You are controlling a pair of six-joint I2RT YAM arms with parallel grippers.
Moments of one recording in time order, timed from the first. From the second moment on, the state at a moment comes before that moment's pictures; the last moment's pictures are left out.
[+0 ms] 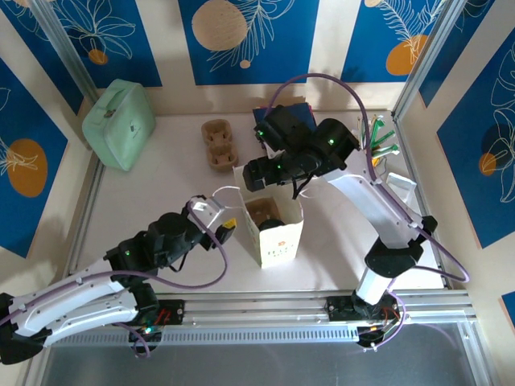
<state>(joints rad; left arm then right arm) -1.04 0.72 0.69 -0.30 -0.35 0.04 0.89 1.69 2.23 -1.58 0.09 0.49</state>
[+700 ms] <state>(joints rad) -1.04 0.75 0.97 -0.59 -0.48 -0.04 0.79 1.57 2.23 -1.48 0.16 0.48</state>
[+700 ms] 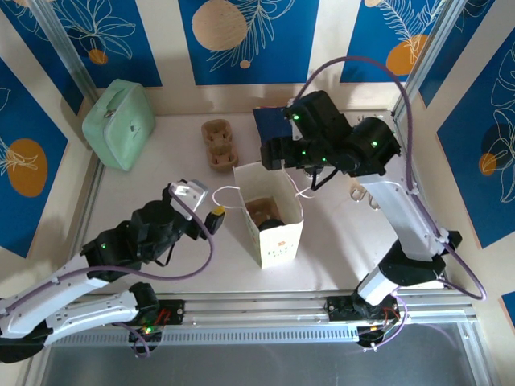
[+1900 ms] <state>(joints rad) -0.48 0.97 1.03 -0.52 -0.48 -0.06 0.03 1.55 1.74 -1.12 0.11 0.47</state>
